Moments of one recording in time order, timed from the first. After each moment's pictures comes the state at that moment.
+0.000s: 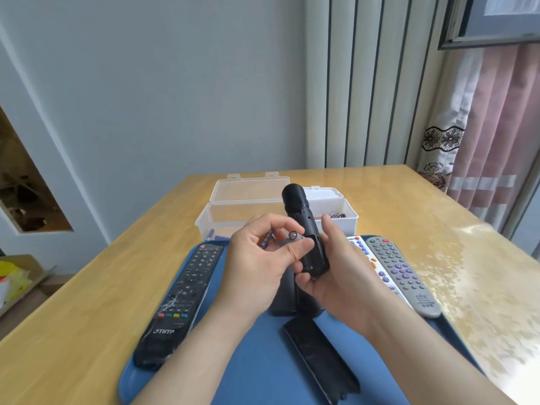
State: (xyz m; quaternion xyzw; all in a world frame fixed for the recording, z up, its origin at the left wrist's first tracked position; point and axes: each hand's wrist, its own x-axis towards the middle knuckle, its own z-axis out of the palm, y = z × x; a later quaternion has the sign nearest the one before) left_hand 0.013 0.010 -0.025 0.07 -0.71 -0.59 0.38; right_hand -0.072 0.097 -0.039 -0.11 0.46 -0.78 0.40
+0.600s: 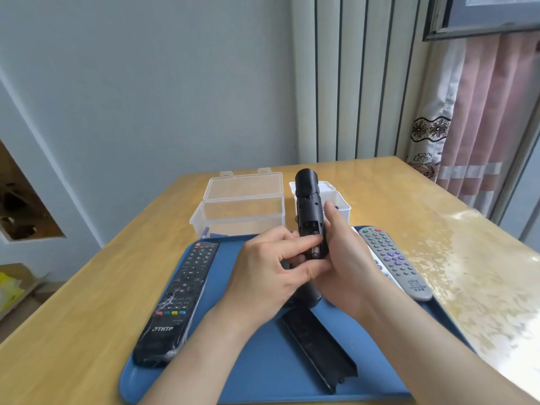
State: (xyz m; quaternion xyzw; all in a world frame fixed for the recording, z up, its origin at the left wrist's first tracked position) left_hand 0.012 0.010 -0.042 0.01 -0.86 -0.36 0.36; right_hand -0.069 0.098 -0.032 -0.07 0.44 -0.82 0.35
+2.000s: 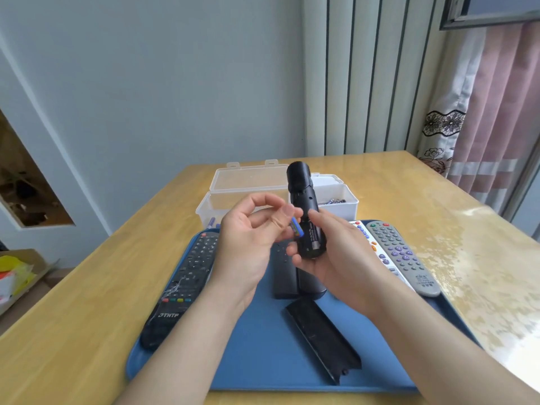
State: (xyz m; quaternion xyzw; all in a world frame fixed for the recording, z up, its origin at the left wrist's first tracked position) left_hand 0.017 0.004 -0.022 0.09 -0.63 -0.68 0.35; right_hand -0.062 0.103 -0.031 -0.19 0.47 -0.79 0.35
